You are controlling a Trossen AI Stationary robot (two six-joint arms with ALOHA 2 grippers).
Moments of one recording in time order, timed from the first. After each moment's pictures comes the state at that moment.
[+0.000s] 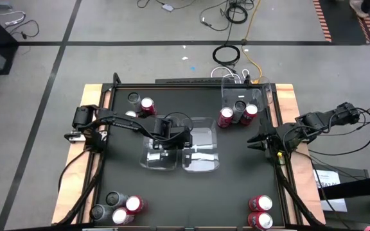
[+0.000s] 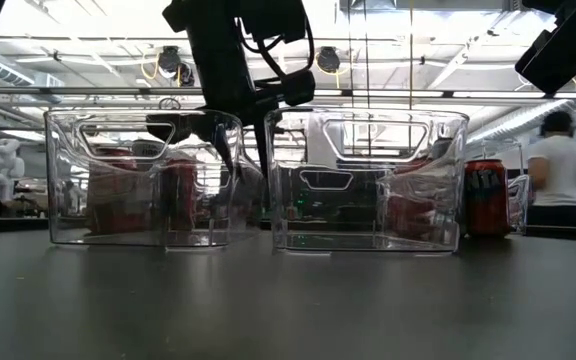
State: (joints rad) left arm -0.03 1.82 1.33 -0.73 0.02 -1.56; right arm 0.37 0.51 0.66 -0.80 0.21 0.48
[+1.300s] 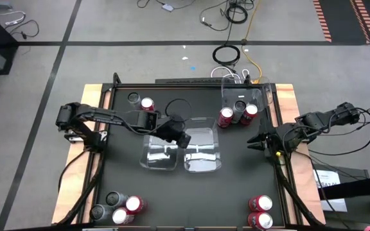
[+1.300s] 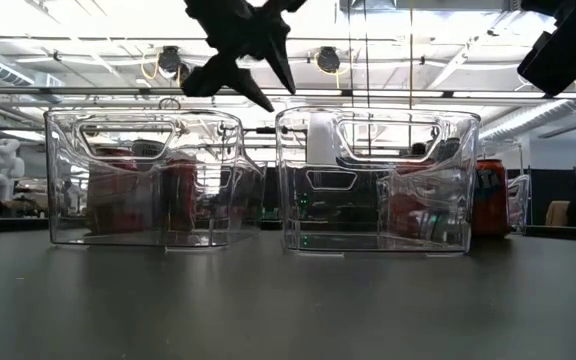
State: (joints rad) left arm -0.03 1.63 1.34 -0.61 -0.06 -0.97; right arm 0.37 0.51 0.66 -0.79 0.21 0.54
